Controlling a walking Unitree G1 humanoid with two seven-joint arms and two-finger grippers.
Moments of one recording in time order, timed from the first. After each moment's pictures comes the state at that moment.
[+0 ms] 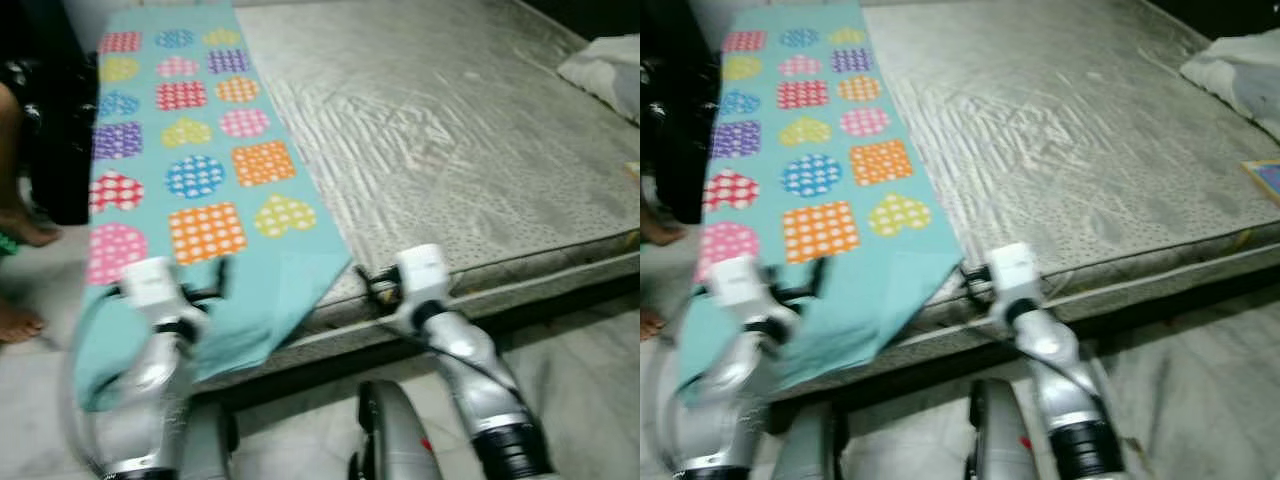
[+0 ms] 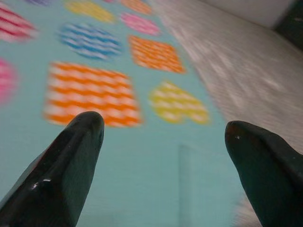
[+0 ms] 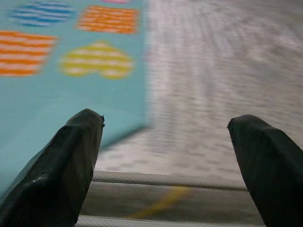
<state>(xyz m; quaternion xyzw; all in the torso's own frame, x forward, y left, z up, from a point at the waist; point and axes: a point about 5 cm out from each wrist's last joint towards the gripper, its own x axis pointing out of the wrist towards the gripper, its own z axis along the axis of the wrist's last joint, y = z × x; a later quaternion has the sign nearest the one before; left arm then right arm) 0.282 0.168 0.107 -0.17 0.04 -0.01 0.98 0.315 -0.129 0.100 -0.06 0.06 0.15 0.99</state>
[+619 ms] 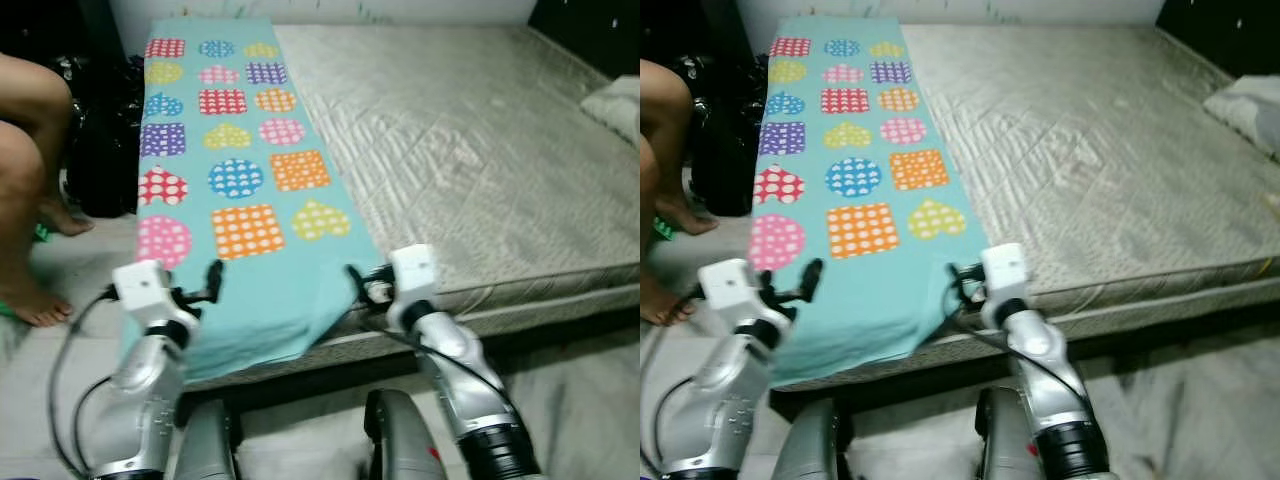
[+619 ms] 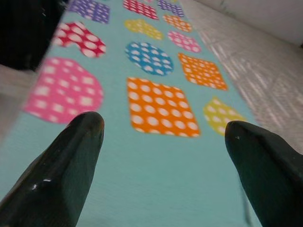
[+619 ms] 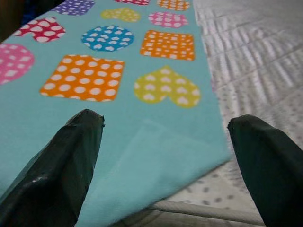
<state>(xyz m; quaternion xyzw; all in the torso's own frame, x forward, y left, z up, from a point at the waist) 0.279 0.185 0.103 -0.17 0.05 0.02 0.98 0.313 -0.109 0.101 -0.05 0.06 0.17 0.98</state>
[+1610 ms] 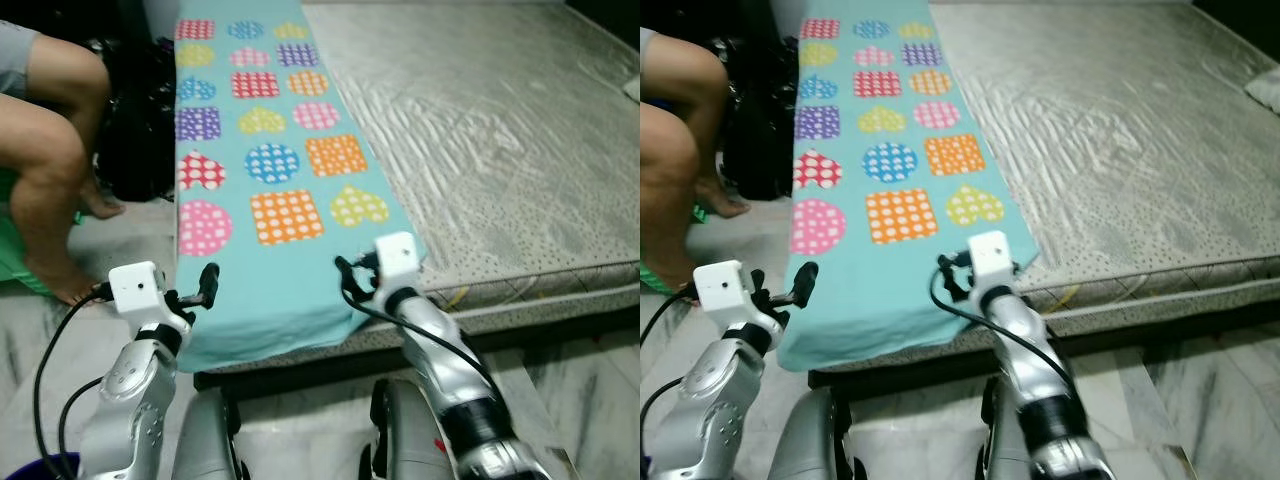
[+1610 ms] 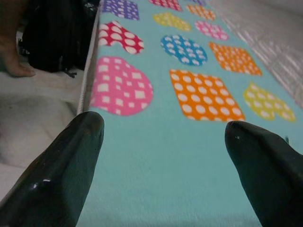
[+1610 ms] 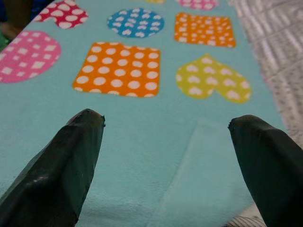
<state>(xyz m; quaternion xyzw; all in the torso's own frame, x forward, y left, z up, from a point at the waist) 0.266 0.193 0.108 -0.11 0.05 0.01 0.99 0.337 -0.082 0.104 -0.04 0.08 0.16 0.98</state>
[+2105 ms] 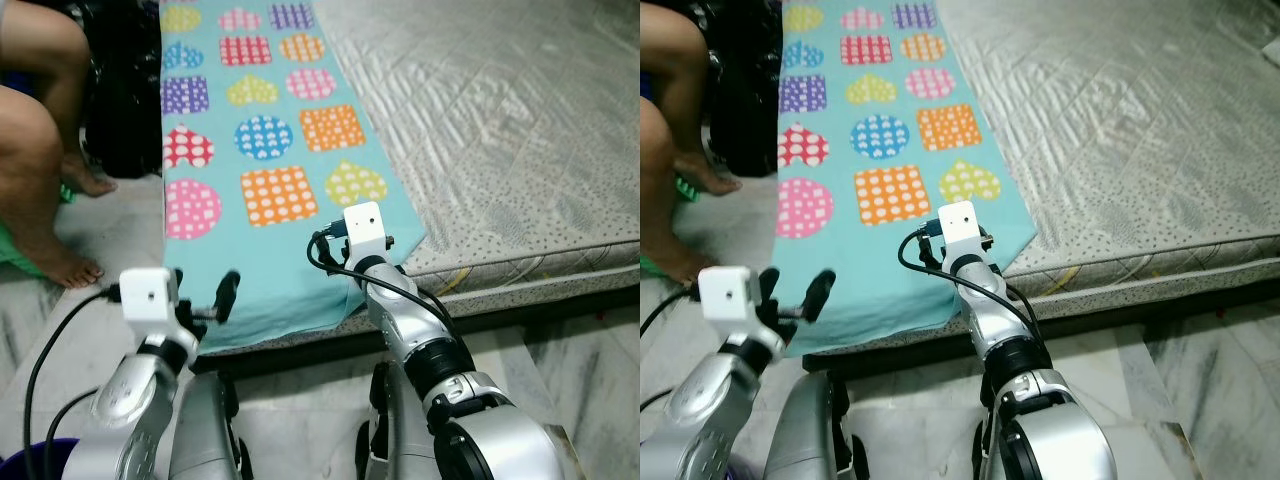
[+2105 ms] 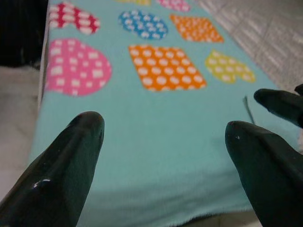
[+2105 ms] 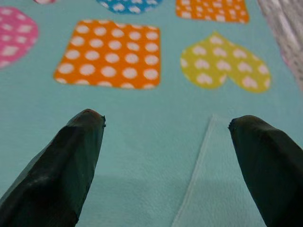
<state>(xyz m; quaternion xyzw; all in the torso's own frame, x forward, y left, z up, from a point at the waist) 0.237 0.174 0.125 -0.08 0.04 -0.07 0.99 0.368 -0.053 0.117 -0.06 0.09 0.14 0.98</state>
